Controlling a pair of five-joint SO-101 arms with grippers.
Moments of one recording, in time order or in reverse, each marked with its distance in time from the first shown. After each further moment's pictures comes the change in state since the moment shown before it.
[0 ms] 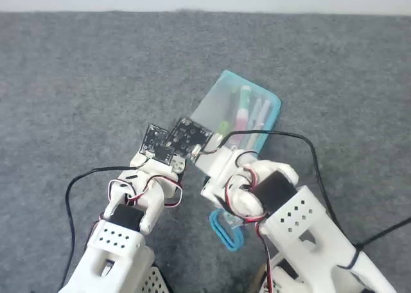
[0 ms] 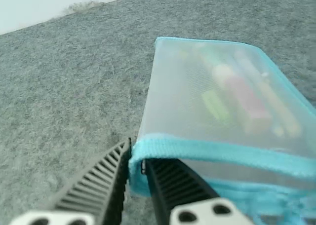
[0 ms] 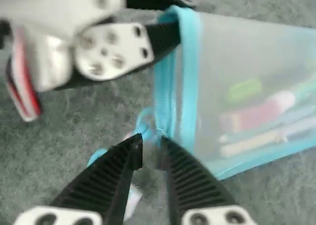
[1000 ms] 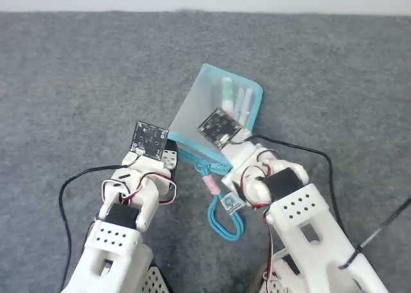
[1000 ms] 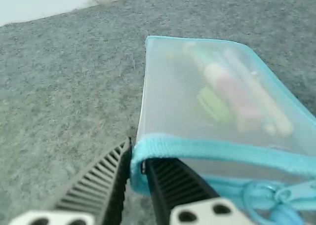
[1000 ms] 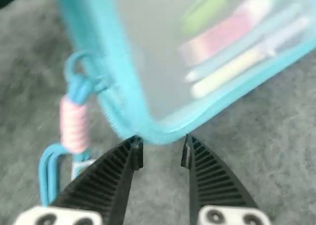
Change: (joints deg) left arm -4.5 0.0 0.1 0.0 1.2; right arm 12.8 0.1 16.4 -15.6 0.1
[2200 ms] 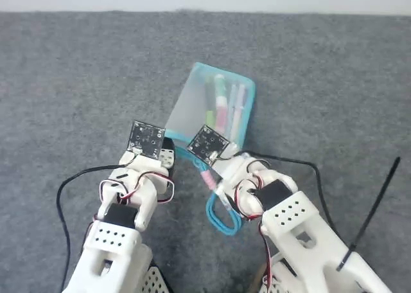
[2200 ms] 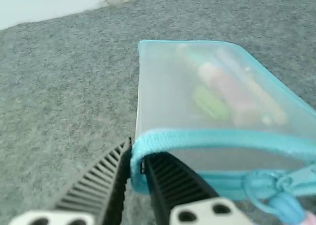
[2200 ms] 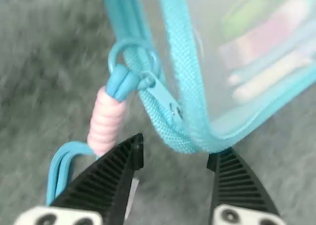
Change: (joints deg) left arm -0.9 0.0 -0.2 0.0 0.4; right arm -5.9 0.1 8.3 -13.8 2.6
